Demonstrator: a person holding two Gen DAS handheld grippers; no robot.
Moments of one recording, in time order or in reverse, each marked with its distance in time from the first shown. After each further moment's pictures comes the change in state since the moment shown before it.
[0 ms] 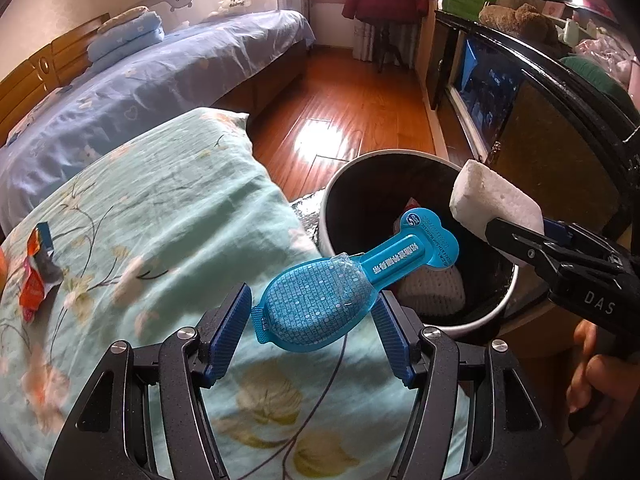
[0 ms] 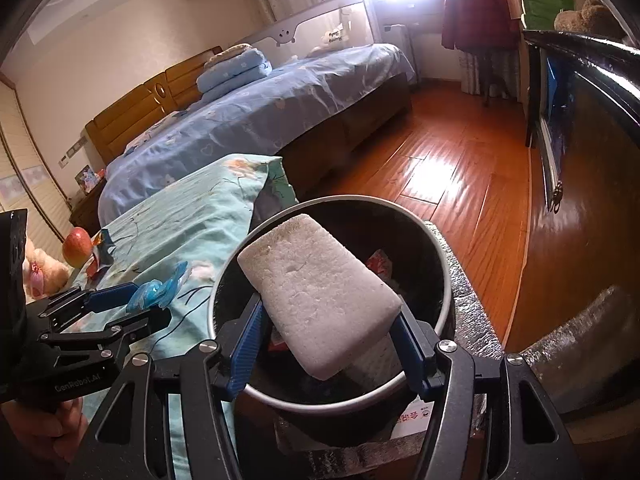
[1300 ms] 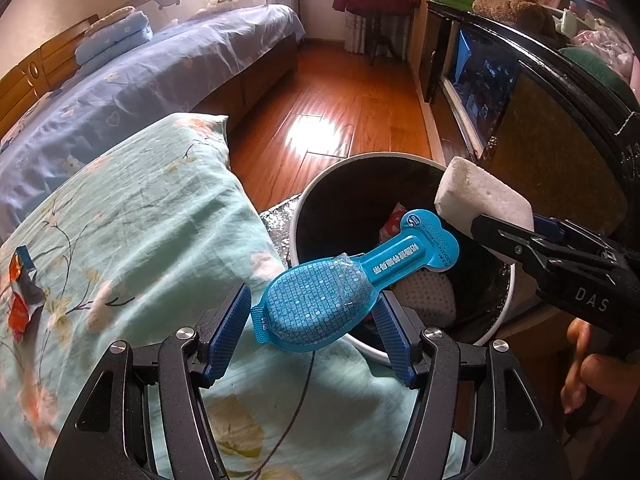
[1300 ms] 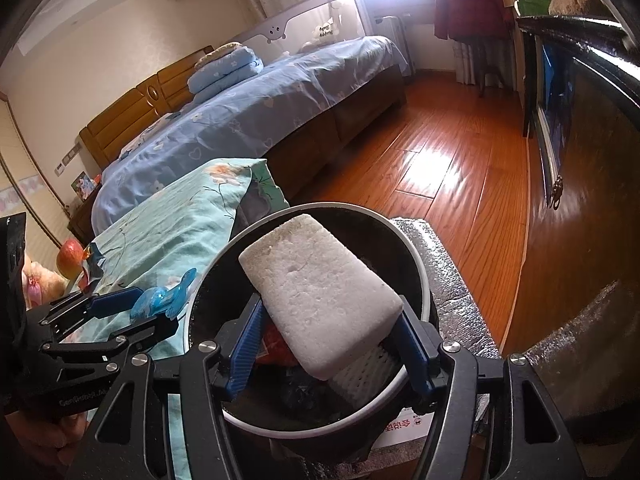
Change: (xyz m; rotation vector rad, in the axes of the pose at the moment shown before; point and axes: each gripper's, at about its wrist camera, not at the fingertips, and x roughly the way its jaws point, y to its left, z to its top) left arm 0.019 -0.019 0.018 0.023 0.028 -0.012; right arm 0.013 -0.021 0.011 0.034 0.024 0.009
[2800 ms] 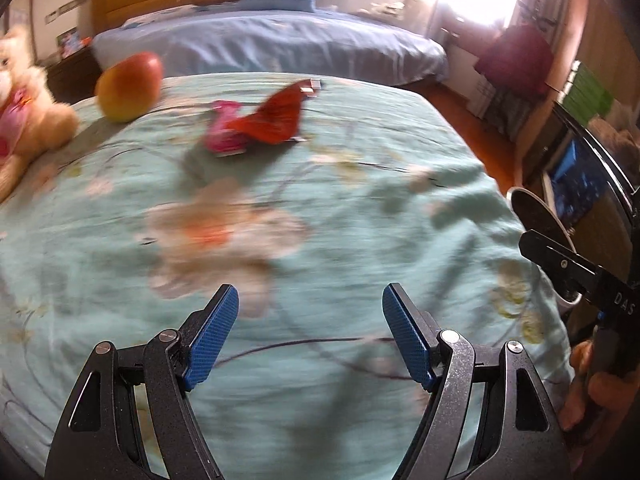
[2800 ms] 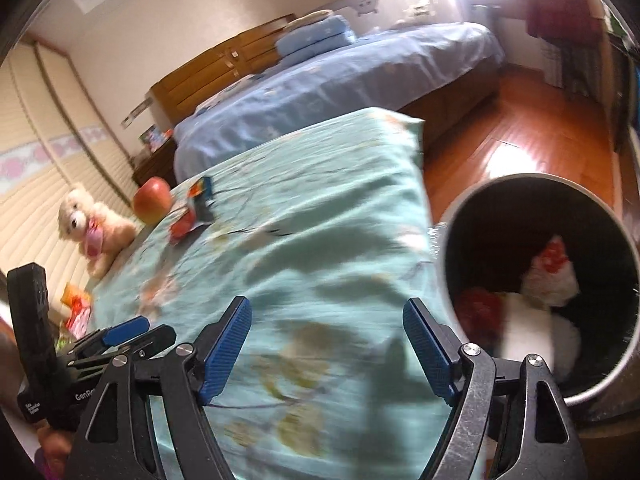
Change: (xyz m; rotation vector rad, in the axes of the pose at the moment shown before) left arm -0.087 0.193 -0.155 -0.493 -0.062 0.174; right arm 0.029 0.173 -0.039 -0.170 0.091 0.249
